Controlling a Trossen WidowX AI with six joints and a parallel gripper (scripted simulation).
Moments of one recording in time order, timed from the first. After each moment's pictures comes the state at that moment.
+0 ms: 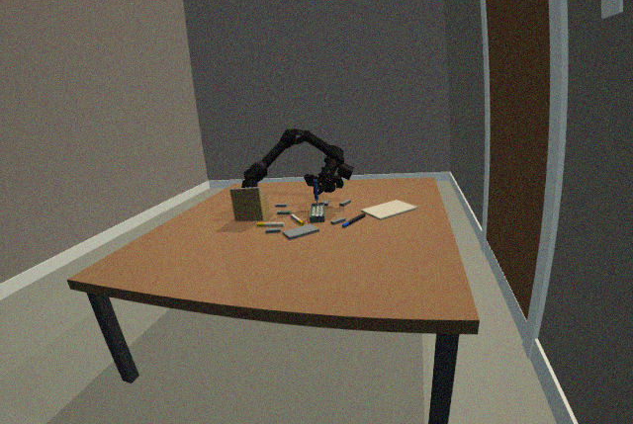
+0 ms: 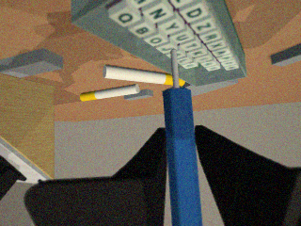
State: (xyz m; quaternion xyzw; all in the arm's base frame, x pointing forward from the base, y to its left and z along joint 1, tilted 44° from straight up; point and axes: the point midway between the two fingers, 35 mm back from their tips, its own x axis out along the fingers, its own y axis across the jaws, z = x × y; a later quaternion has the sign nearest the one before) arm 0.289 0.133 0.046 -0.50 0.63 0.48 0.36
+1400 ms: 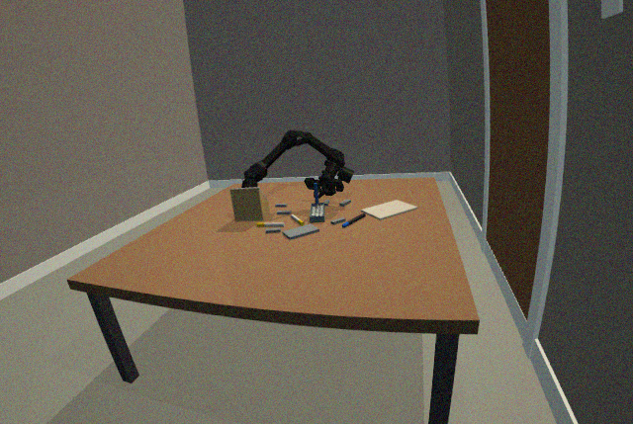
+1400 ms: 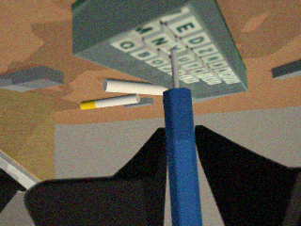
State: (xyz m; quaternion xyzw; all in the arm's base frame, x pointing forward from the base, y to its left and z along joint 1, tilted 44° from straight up) arm 0.287 0.145 0.035 -0.50 0.63 0.48 0.36
